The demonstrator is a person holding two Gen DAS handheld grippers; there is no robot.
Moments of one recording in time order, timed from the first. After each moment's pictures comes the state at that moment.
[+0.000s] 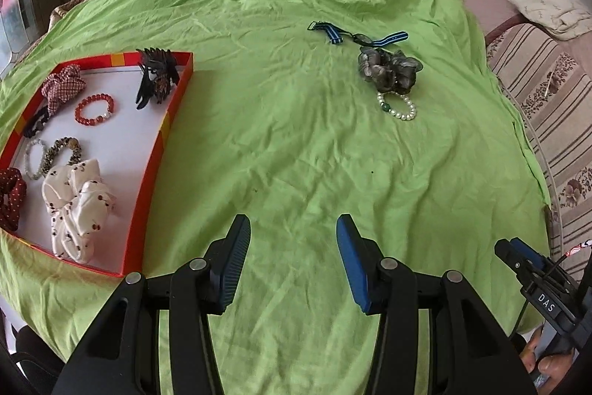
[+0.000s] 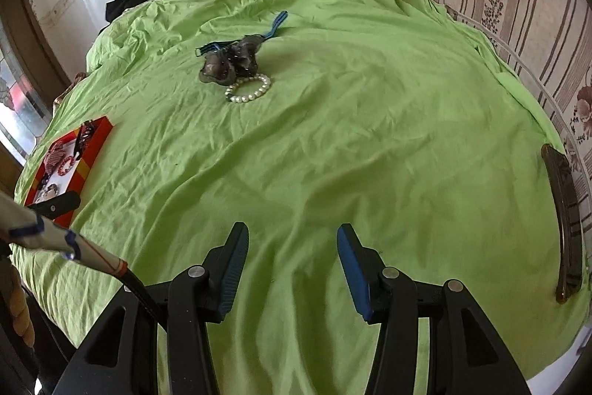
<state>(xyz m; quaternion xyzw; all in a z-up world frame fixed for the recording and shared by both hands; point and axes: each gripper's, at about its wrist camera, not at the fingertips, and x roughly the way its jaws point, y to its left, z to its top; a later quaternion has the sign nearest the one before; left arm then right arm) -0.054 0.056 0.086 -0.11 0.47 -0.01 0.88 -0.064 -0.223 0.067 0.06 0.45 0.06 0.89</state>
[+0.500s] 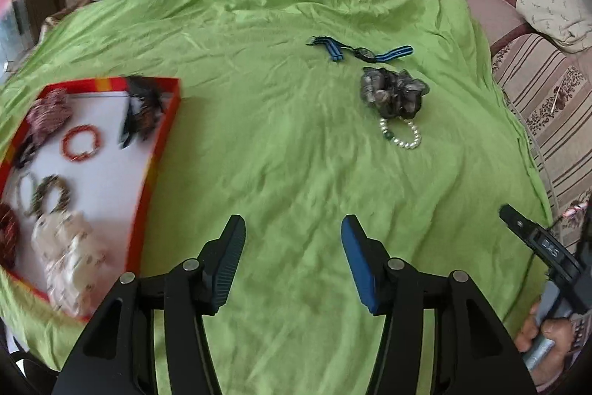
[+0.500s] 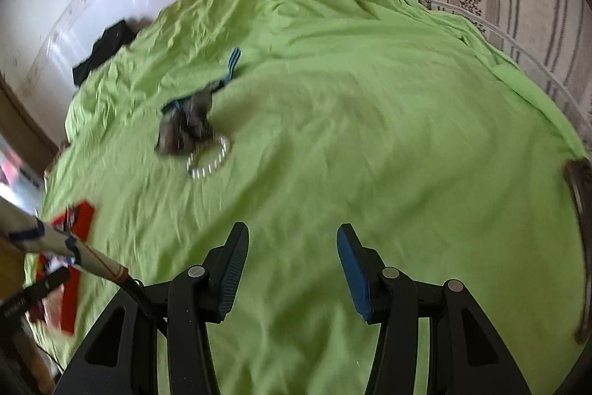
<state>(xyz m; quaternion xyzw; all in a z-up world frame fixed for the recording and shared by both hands) -0.005 0.052 0.097 -0.11 0.47 -0.01 0.88 0.015 -0.262 0.067 0.17 0.41 0.02 0.89</state>
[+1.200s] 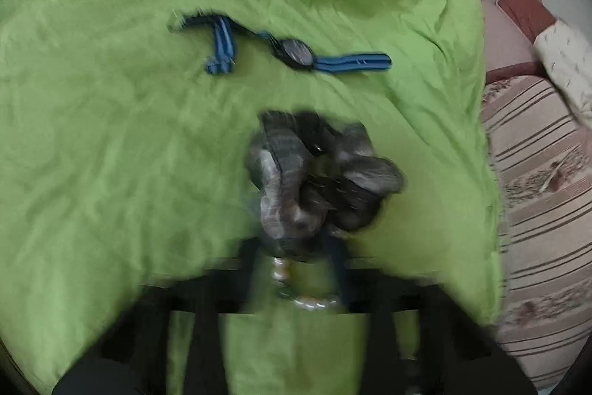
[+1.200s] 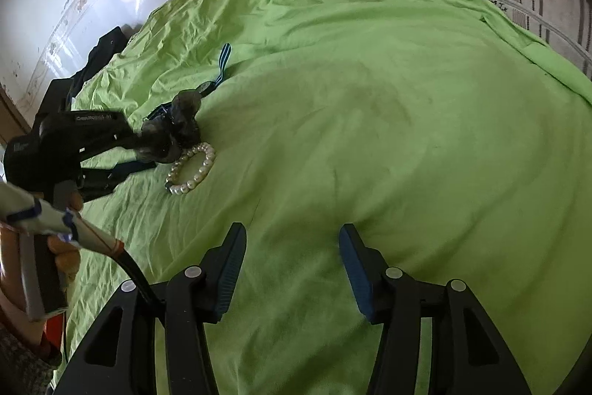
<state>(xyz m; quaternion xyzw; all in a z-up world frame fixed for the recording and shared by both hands) 0.209 -0.031 0.035 -0.23 0.53 -0.12 0.81 0.048 -0.264 0.021 0.18 0.40 0.04 0.90</state>
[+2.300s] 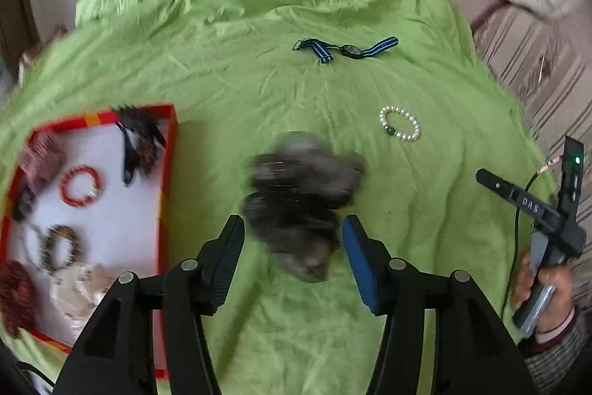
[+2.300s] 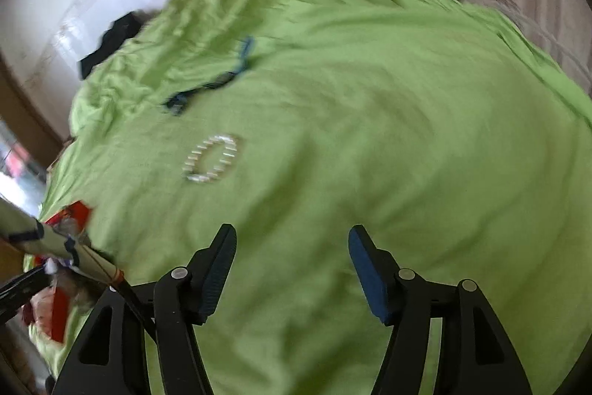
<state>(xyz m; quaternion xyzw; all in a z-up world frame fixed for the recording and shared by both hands) 0.000 0.078 0.094 -0.06 0.46 -0.06 0.88 0.047 -0.242 0.047 0.15 0.41 0.07 0.90</state>
